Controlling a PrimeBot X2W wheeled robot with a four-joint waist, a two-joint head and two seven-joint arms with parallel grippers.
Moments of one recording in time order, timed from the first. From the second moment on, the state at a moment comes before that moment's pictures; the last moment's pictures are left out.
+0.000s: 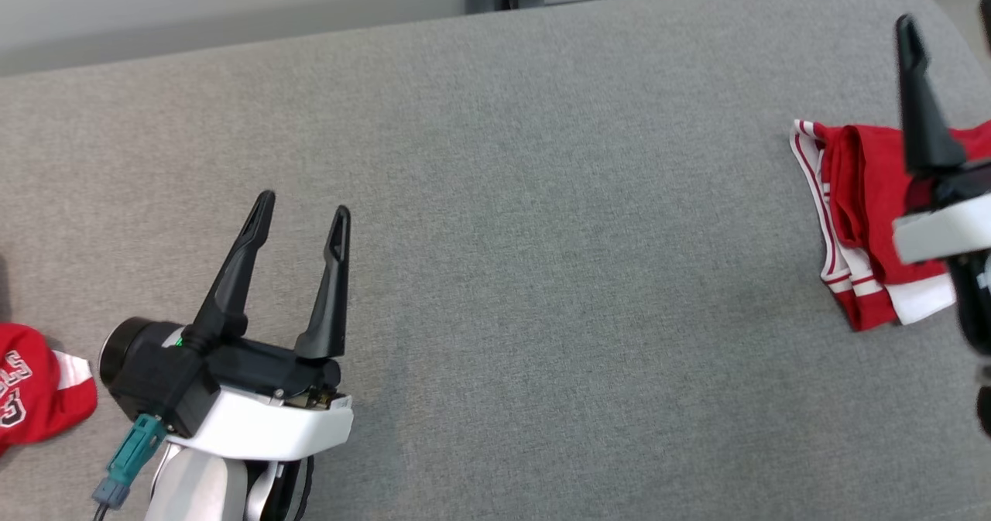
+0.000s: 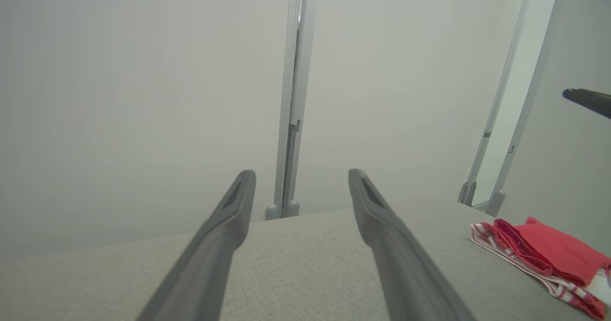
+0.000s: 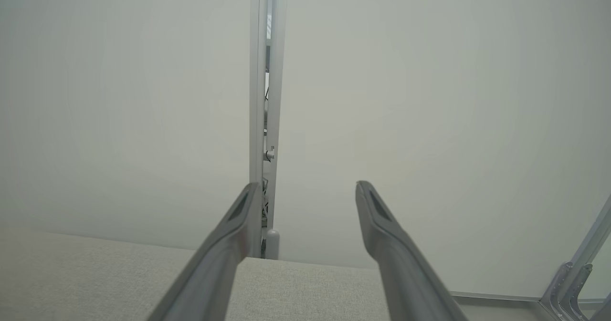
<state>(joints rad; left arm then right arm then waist) -0.16 0.05 -0.11 -0.07 -0.19 -0.13 -0.26 -0.53 -0.35 0.09 0.07 0.36 0.13 -0.07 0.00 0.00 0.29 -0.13</state>
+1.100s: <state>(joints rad) 0.02 0.05 -0.06 0.02 -0.26 -0.04 -0.26 -0.14 -0.07 0.14 0.12 0.20 0.13 -0.26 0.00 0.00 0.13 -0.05</state>
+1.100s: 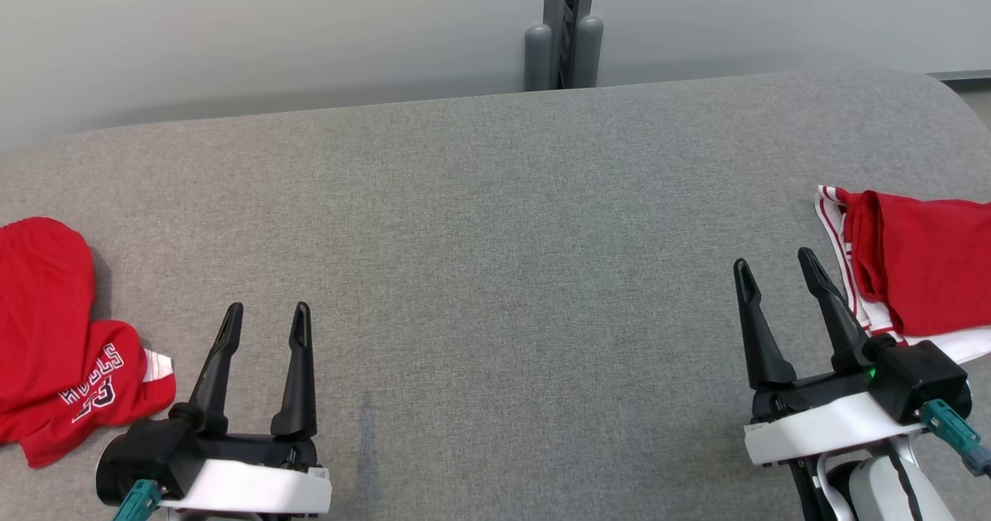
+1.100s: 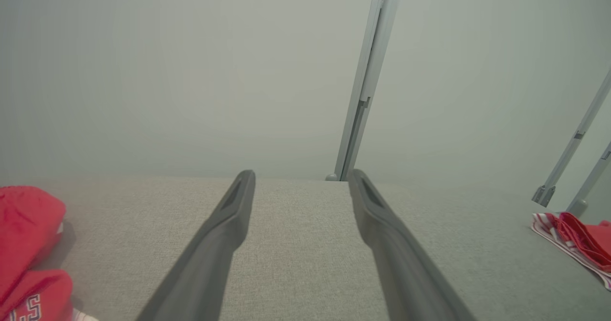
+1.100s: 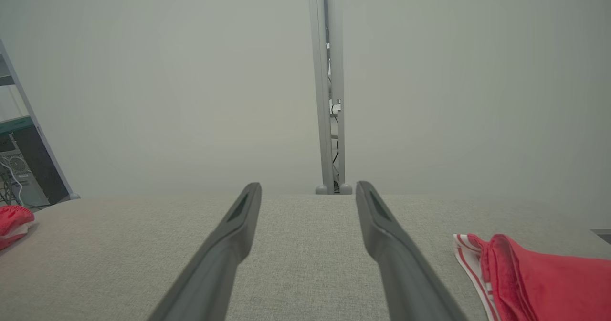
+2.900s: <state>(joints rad) 0.02 0.05 -0.04 0.05 -0.26 -0.04 -0.26 -0.16 -0.11 0.23 0.17 0.25 0.13 -0.26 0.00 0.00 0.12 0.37</state>
